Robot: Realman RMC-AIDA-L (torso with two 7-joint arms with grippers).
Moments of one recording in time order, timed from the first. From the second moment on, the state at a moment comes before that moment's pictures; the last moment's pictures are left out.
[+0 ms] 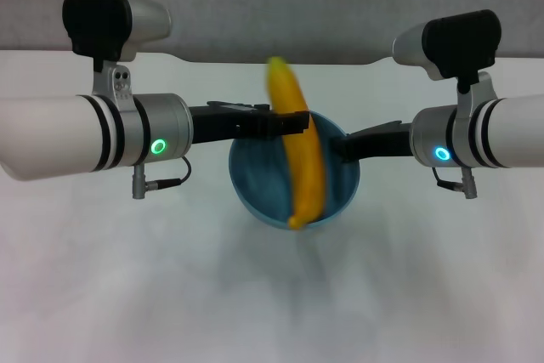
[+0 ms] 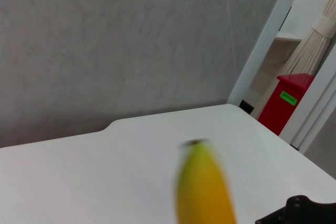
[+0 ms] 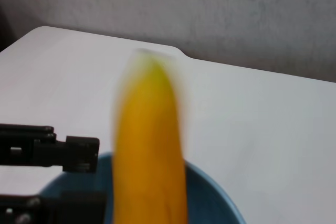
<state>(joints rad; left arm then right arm) -0.53 -2.03 -1.56 -1.12 1.87 -0.73 0.69 0.70 2.01 1.50 0.87 -2.09 0.66 -0.55</state>
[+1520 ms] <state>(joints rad) -0.50 -2.03 -1.71 -1.11 2.51 -0.68 0.50 0.98 2.01 1.81 0.38 -2.08 0.71 -0.73</state>
